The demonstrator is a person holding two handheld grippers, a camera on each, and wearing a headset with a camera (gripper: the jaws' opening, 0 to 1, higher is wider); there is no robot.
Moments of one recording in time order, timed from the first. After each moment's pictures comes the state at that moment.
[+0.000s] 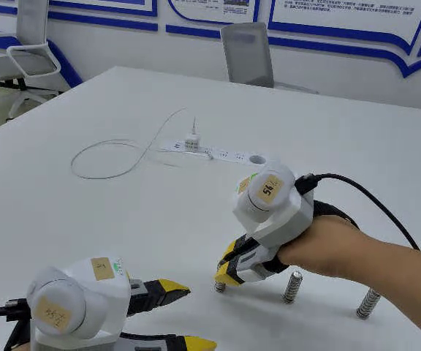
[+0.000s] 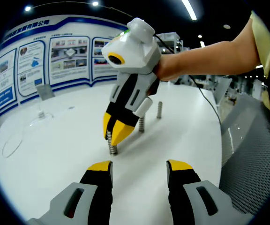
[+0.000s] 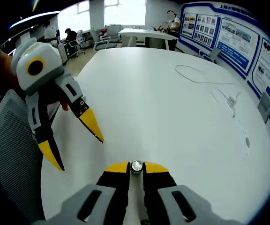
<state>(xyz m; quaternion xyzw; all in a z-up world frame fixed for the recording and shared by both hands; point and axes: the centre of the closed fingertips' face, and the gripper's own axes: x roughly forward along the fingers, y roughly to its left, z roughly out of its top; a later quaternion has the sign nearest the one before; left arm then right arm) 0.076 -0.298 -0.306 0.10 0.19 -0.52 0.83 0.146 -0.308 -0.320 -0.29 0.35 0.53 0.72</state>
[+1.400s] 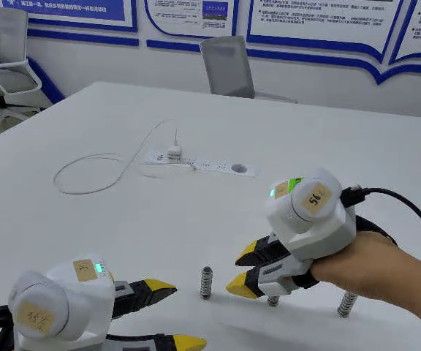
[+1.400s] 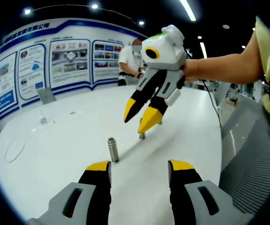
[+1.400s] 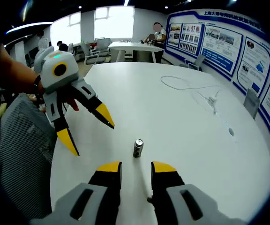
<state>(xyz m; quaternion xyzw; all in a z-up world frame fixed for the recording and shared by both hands) 0.078 -0.302 -0.291 0.10 0.17 -0.51 0.83 0.120 -0.356 -0.279 -0.24 0.30 0.50 0.78</state>
